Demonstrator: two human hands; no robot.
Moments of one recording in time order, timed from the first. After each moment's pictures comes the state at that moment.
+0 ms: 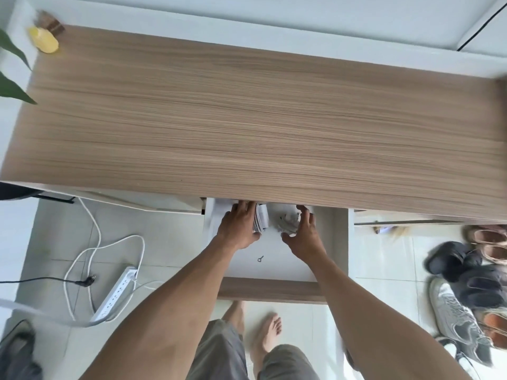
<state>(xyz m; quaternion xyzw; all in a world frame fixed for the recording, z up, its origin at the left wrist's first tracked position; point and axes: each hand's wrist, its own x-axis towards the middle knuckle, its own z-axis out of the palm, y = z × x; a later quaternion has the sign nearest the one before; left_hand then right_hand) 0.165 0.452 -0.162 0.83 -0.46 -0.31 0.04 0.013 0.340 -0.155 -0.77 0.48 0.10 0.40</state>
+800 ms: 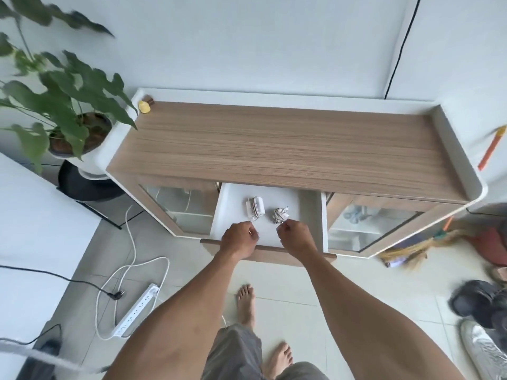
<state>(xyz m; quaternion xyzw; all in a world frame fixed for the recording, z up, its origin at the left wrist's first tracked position) 0.015 0.541 -0.032 0.91 -0.27 -0.26 0.19 -0.086 0.417 -0.036 -0.79 0.43 0.03 0.43</state>
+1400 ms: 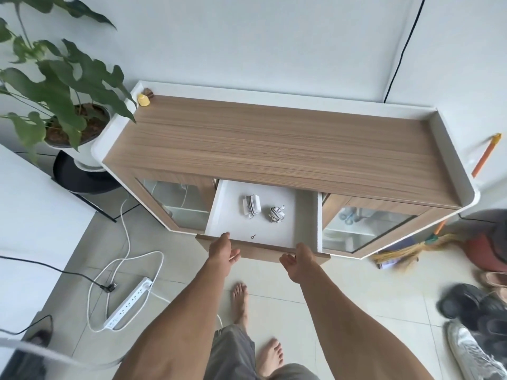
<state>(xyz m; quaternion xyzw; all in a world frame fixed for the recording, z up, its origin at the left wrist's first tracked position) 0.006 0.564 -0.052 0.66 0.29 -0.39 0.57 -0.118 0.430 -0.049 -0.18 0.66 -0.10 0.72</state>
